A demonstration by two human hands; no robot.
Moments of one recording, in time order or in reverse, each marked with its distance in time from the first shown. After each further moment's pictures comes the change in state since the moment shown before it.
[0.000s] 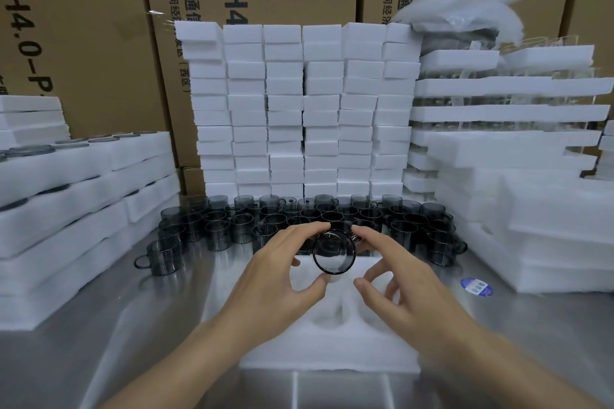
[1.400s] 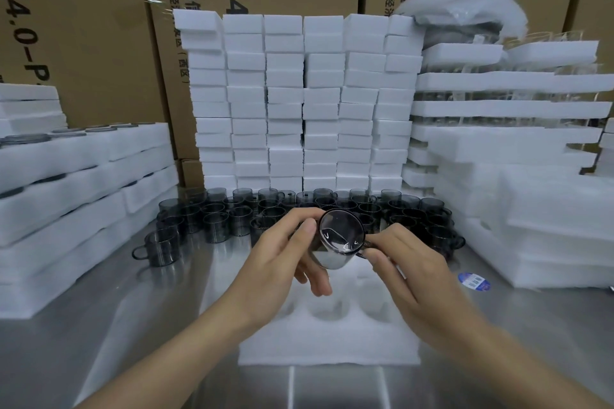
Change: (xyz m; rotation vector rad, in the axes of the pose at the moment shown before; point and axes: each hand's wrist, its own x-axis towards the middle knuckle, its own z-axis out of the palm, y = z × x) left_hand 0.009 0.039 -0.014 -0.680 -0.101 -0.330; right_hand 0.005 -0.020 -0.010 -0.091 0.199 -0.119
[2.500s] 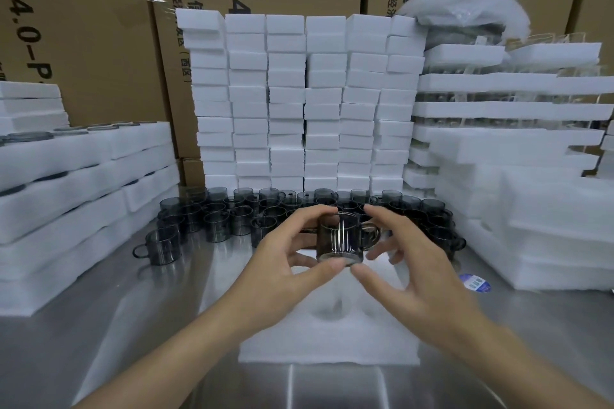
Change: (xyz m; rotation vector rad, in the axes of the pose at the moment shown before) left_hand 0.001 -0.010 -0.003 0.139 -0.035 0.096; right_hand 0.000 0.002 -0.003 0.092 -0.014 0.099
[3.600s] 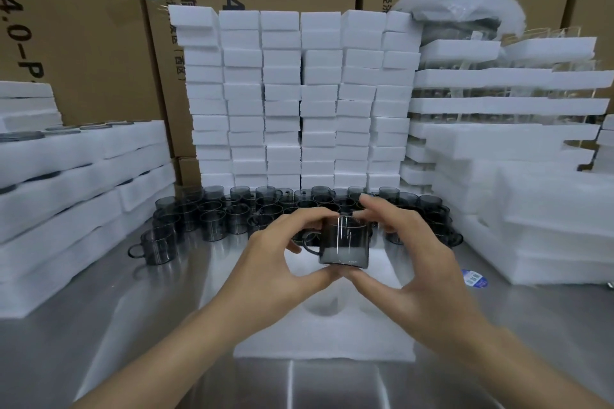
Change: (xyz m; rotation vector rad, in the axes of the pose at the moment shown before) left_hand -0.002 0.005 -0.002 0.325 0.087 0.179; right_hand 0.000 -0.015 0.000 0.040 0.126 -0.182
